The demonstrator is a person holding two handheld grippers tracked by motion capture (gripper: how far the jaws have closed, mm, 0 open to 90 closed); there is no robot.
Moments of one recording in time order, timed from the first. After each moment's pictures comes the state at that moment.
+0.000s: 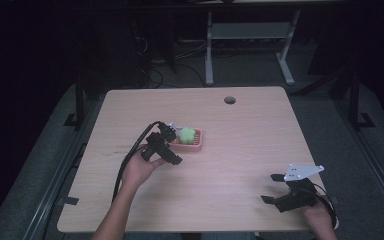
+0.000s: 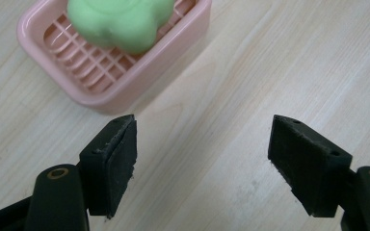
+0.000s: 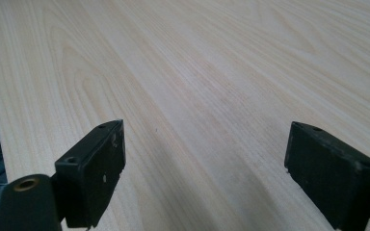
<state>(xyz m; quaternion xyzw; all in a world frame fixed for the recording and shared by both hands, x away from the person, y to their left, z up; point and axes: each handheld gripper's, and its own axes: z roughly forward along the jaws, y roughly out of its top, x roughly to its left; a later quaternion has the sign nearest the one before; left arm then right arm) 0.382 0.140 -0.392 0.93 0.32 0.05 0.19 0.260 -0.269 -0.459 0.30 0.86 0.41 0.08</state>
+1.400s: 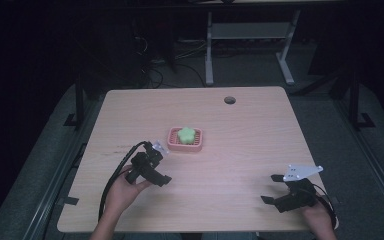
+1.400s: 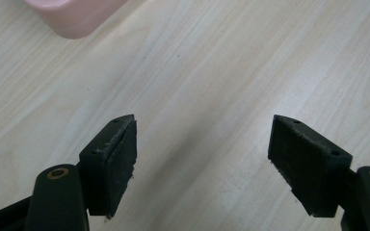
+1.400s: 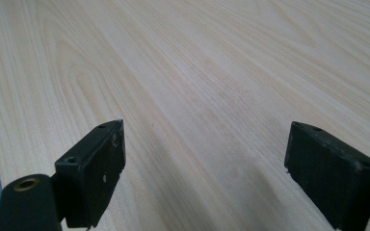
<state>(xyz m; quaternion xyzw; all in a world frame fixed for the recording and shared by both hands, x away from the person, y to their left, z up) 0.324 0.174 -0.404 0.93 0.31 0.05 0.21 0.260 -0.269 -0.462 0.31 0.86 0.40 0.08</state>
